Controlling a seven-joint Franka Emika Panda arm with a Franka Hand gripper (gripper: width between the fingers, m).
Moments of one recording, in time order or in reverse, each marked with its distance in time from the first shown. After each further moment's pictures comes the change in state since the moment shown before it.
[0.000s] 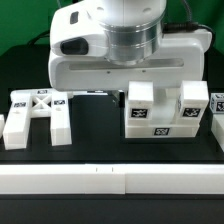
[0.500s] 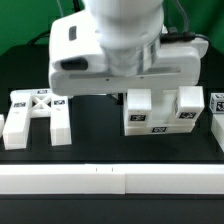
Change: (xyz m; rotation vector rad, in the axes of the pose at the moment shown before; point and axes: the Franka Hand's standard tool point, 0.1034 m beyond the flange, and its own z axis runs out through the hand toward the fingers) arm -0.006 0.003 0.009 0.016 -0.234 -0.064
